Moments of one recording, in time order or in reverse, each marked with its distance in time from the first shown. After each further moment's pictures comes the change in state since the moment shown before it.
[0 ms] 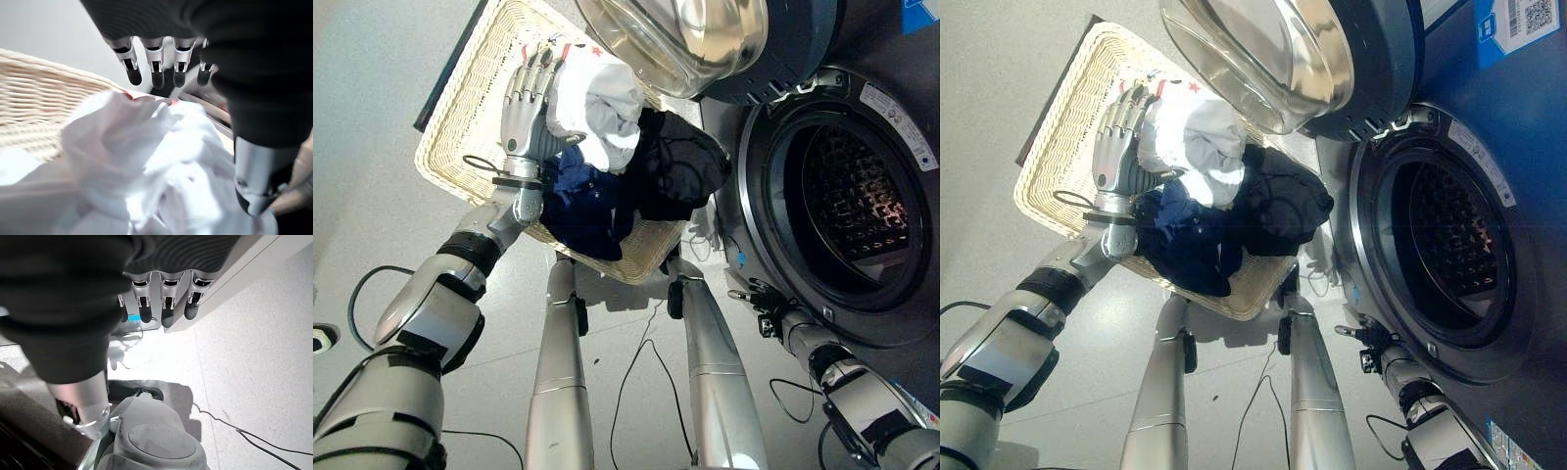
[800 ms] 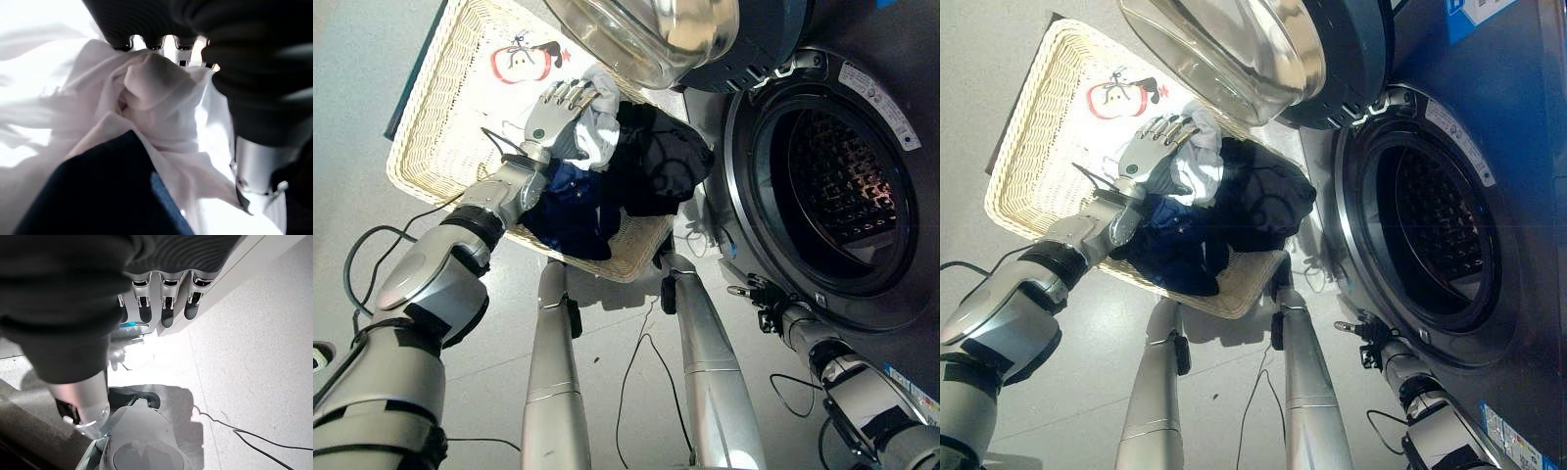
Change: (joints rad) left arm -0.179 -0.018 -0.209 0.182 0.012 0.137 -0.330; right arm -0.020 -0.008 0.018 0.004 0.000 -0.001 0.018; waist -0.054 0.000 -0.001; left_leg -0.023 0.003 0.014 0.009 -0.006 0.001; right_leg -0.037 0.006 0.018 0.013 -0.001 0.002
